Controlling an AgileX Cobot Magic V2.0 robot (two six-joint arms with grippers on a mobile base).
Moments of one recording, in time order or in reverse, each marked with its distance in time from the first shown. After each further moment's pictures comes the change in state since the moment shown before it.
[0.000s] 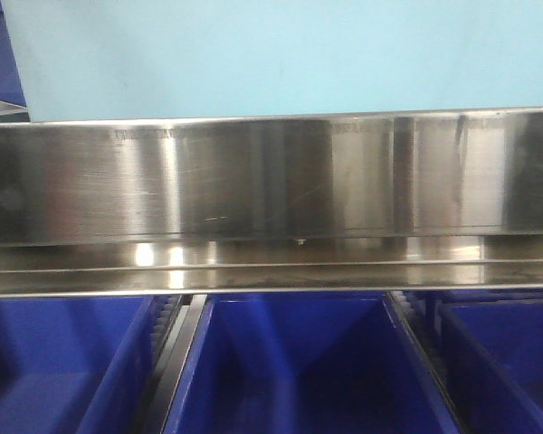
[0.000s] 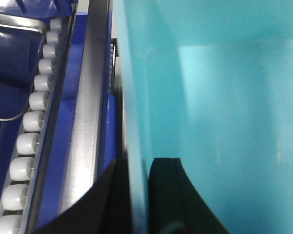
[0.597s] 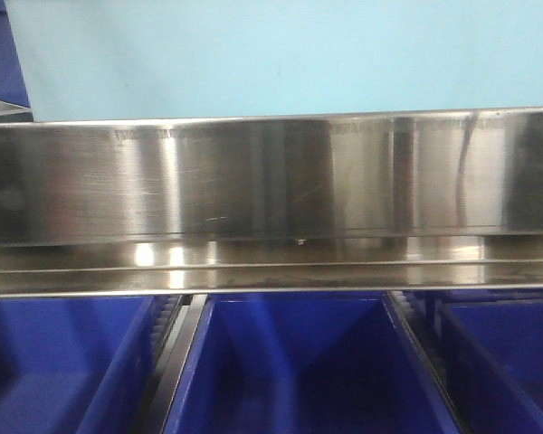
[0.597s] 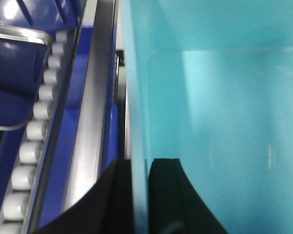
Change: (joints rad) left arm 0.000 -0.003 0.038 0.033 -0.041 -0.036; right arm 0.000 -0.005 0.050 -0.010 -0.042 -0.002
